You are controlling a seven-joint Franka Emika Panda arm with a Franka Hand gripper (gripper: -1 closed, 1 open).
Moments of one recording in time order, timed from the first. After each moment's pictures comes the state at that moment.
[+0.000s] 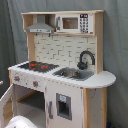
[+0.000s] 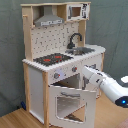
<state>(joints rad) -0.33 -1.46 1.46 -2.21 -0.40 2.15 -0.23</state>
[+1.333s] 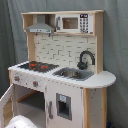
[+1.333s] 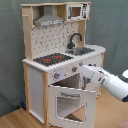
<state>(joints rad) -0.36 -1.49 1.38 -2.21 -0.55 2.49 -0.19</state>
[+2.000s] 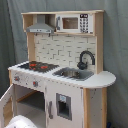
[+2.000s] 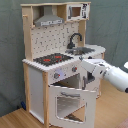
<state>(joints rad) -0.36 -1.48 1.29 -2.24 -0.58 2.62 -0.34</state>
